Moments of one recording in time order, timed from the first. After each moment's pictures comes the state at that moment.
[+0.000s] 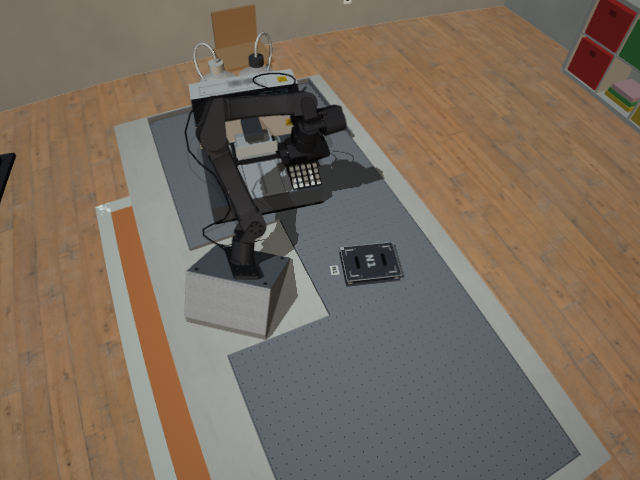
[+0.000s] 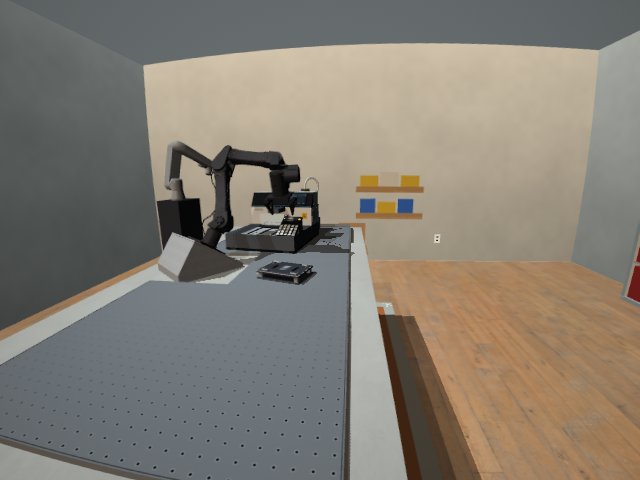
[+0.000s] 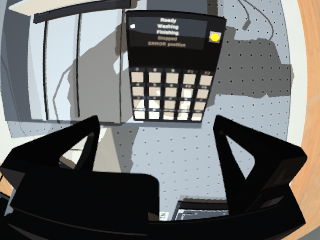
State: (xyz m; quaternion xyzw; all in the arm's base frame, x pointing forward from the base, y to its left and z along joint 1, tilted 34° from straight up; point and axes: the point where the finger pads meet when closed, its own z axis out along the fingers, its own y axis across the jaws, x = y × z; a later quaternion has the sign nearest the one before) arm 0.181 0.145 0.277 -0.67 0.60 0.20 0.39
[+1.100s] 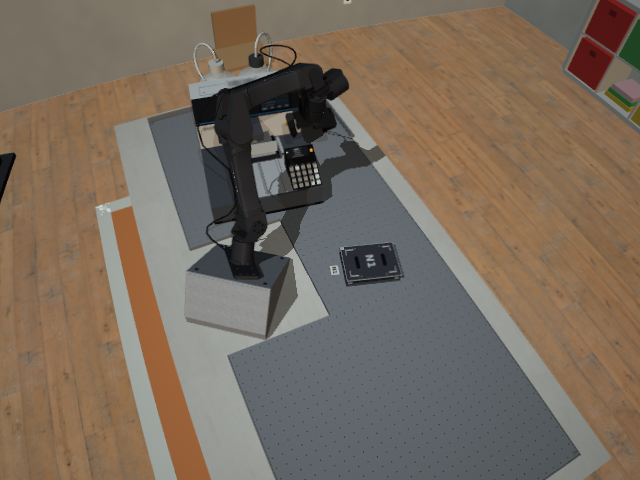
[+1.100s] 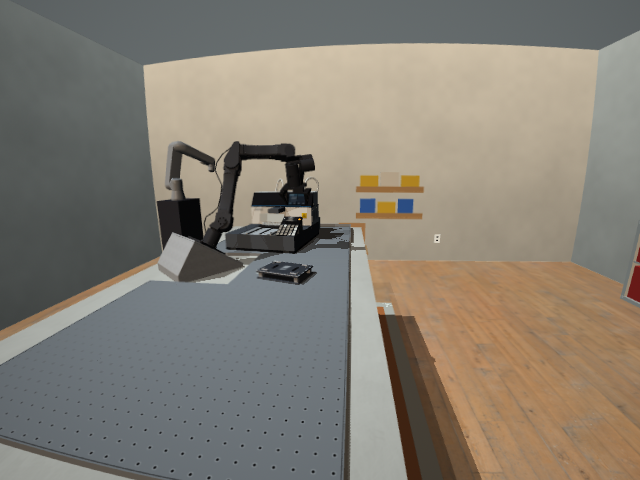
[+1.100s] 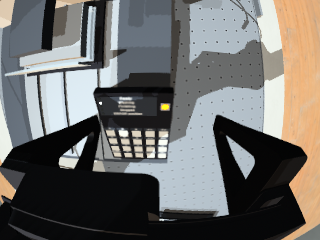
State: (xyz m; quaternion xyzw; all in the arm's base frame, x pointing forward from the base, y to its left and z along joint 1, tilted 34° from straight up) arm 0.206 0.193 0.359 -0.66 0.61 0.20 0.39
